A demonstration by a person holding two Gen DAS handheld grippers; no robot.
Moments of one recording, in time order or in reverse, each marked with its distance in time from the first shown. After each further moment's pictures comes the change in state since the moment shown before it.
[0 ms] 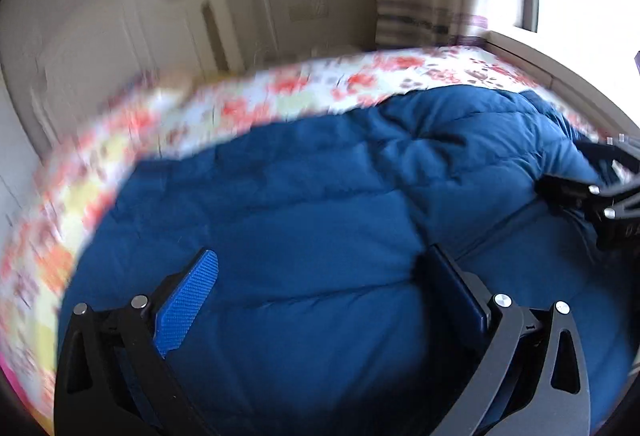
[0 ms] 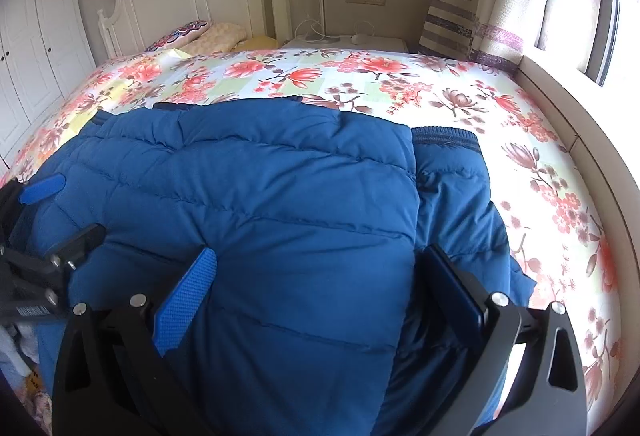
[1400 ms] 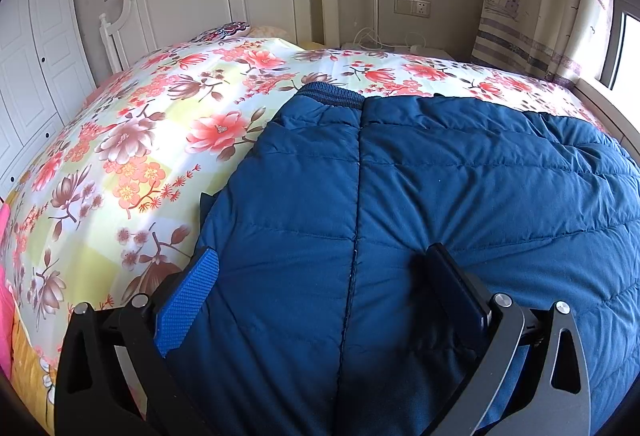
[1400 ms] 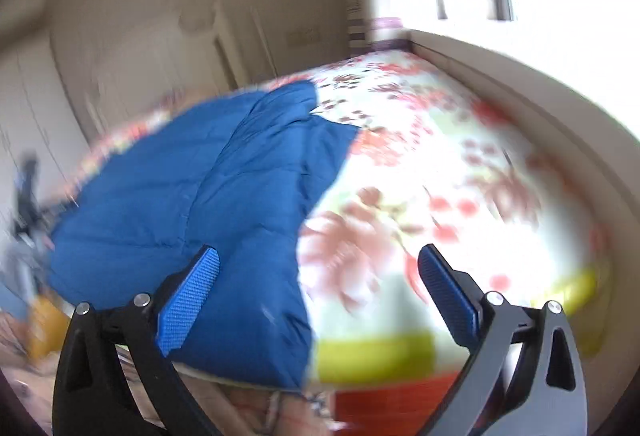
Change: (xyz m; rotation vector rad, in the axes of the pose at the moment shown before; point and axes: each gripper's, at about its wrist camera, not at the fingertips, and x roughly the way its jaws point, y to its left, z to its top) left arm -0.020 0.111 -0.043 -0.215 -0.002 0.183; right arm -0.113 -0.133 -0.174 0.358 -0.244 0.090
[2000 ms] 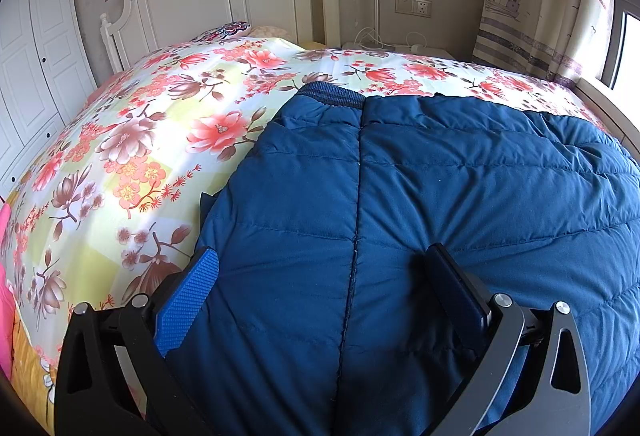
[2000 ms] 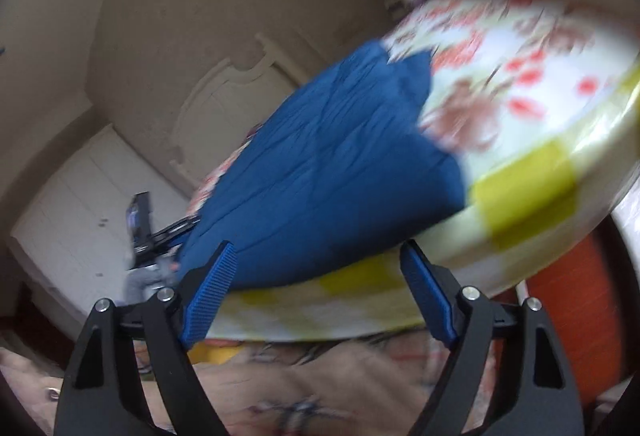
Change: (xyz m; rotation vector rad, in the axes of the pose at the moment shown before) left arm 0.000 -0.001 0.000 0.001 -0.002 0.005; right arm -0.012 0.062 -0.062 0.187 0.029 0.373
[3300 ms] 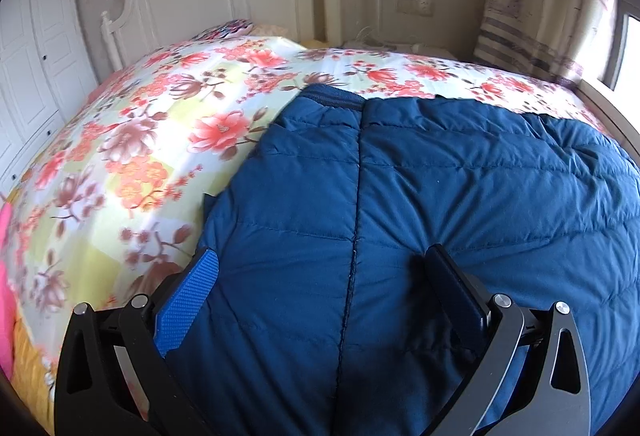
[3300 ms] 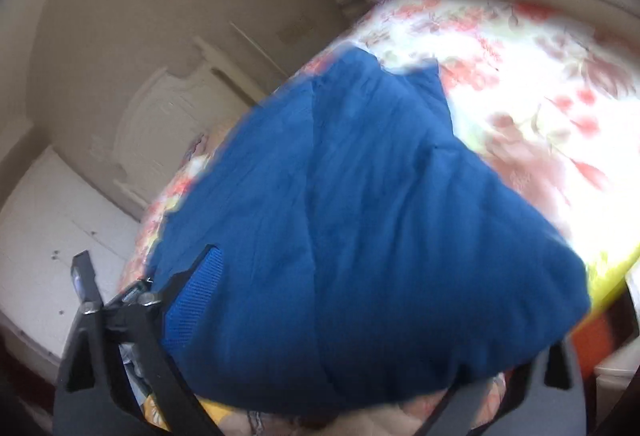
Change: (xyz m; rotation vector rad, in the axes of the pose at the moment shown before) left arm -0.006 -0.001 0.007 -0.025 0.019 0.013; right arm 0.074 0.027 0.061 0.091 -0.060 -0.244
